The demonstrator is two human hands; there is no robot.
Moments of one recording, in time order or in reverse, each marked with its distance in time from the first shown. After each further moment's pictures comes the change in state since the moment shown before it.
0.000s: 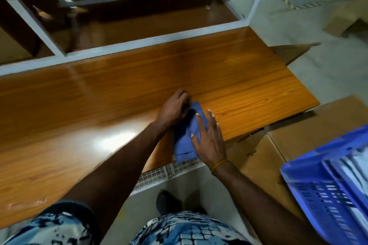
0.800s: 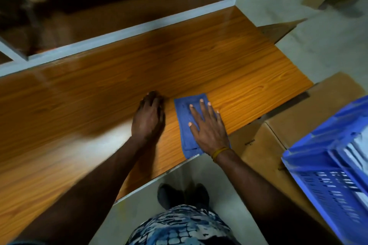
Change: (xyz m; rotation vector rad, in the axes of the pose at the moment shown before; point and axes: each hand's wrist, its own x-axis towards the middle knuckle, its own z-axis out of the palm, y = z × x) left_hand -0.024 -0.061 0.017 0.161 0.114 -0.181; right_hand 0.033 0.017 0.011 -0.178 -0.067 0.041
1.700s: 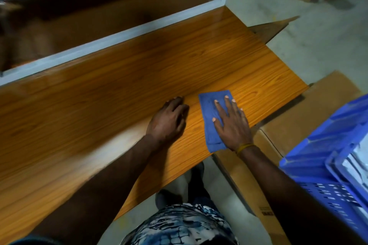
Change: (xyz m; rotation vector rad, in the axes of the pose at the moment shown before) left_hand 0.051 0.057 0.024 -0.017 -0.246 0.297; right_hand 0.027 0.105 -0.015 0.012 0.027 0.145
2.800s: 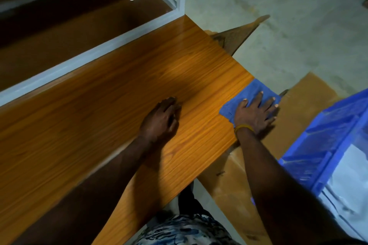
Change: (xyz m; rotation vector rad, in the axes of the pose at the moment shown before) left_hand 0.150 0.053 0.018 -0.040 -0.075 0.026; right_hand 0.110 0.150 -0.026 0.210 0.283 0.966
